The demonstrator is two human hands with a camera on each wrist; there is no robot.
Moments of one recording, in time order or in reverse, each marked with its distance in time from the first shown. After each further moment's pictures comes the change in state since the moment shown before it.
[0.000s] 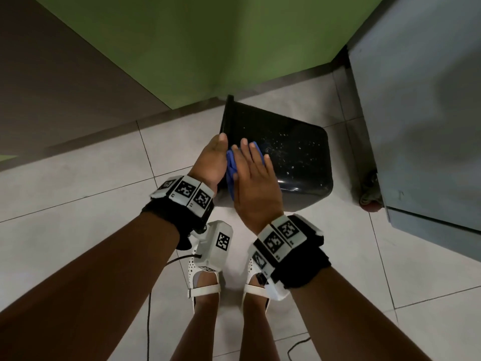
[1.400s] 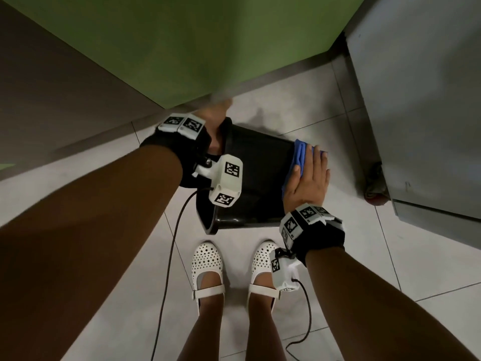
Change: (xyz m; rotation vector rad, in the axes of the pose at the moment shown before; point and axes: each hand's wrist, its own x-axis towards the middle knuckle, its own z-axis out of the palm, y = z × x) left_hand 0.071 0.048 0.001 -0.057 -0.045 -0.347; right_hand -0.011 0.097 0.042 0.237 0.394 0.520
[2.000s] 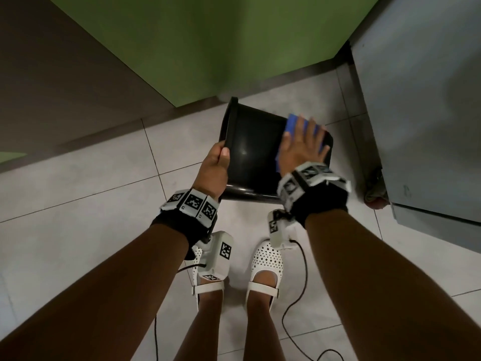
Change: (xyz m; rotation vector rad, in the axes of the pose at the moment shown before) left_hand -0.041 -0.103 -0.009 0.264 0.140 0.604; right_hand 0.053 -0.050 -0.009 -0.180 -0.312 0.055
